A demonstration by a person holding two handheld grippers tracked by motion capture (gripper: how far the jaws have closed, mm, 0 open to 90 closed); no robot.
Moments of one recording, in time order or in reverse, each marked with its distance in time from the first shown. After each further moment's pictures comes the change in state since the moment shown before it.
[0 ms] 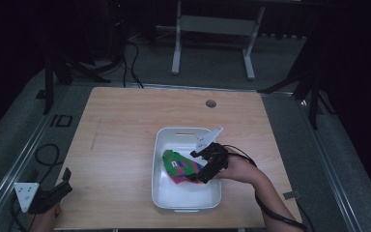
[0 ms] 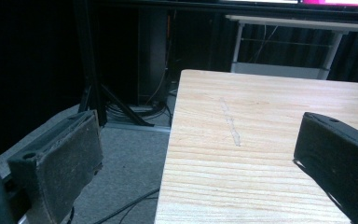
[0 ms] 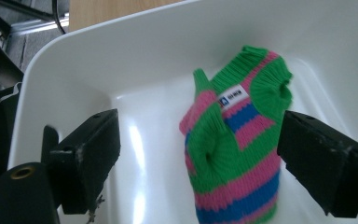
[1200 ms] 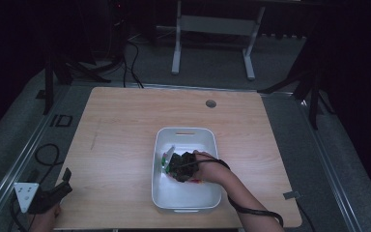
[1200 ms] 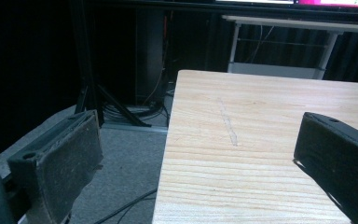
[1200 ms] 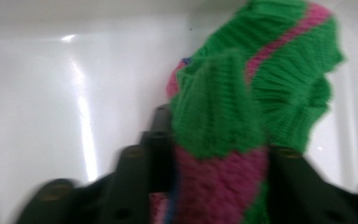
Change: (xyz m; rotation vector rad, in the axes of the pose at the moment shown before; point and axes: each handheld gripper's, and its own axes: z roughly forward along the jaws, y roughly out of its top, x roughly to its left) left arm 0.001 0.000 0.000 -0.002 -0.012 -0.002; right arm 0.006 0.022 0.100 0.406 -0.203 -0.180
